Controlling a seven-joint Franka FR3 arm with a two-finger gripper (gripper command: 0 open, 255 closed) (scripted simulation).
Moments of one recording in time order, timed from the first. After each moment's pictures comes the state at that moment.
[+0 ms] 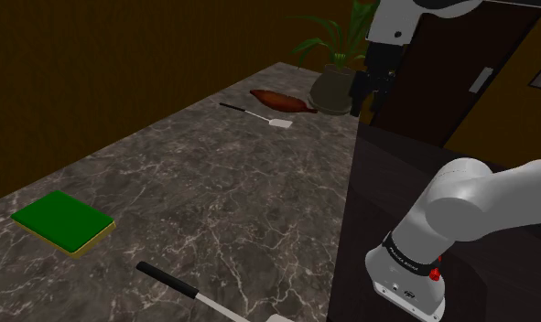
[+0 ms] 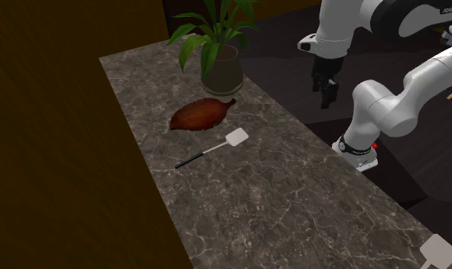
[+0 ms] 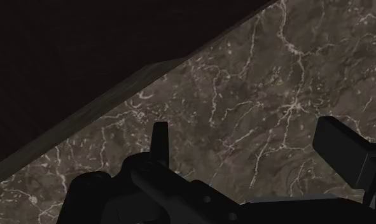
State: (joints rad) arm 0.00 -0.81 -0.07 -2.42 0.02 1.48 0.13
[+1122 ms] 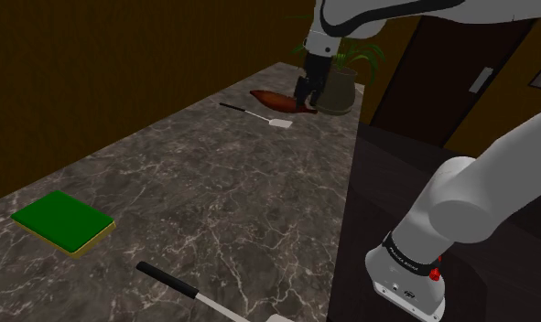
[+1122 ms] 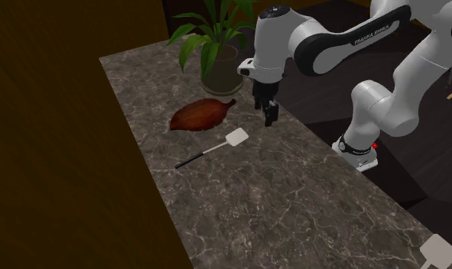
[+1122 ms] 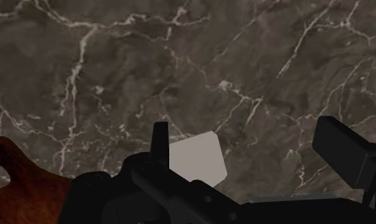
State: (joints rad) arm 0.08 -0.31 -0.15 -2.22 -0.01 1.88 -0.15
